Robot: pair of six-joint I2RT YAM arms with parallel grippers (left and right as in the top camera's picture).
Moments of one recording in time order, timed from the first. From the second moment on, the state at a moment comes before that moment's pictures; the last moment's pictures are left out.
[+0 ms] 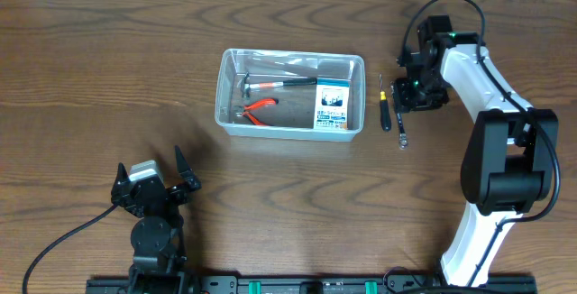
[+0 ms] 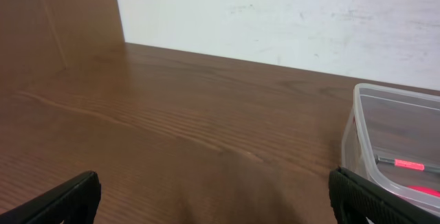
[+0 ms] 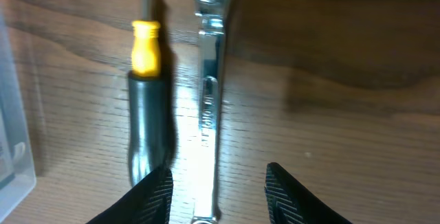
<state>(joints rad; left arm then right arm) -0.10 0.06 0.03 -0.10 -0.38 -0.10 0.05 2.08 1.56 -1.02 -0.09 -0.07</state>
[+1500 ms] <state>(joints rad) -0.10 0.06 0.03 -0.10 -0.38 -0.10 0.21 1.77 1.64 -0.99 -0.08 -0.06</state>
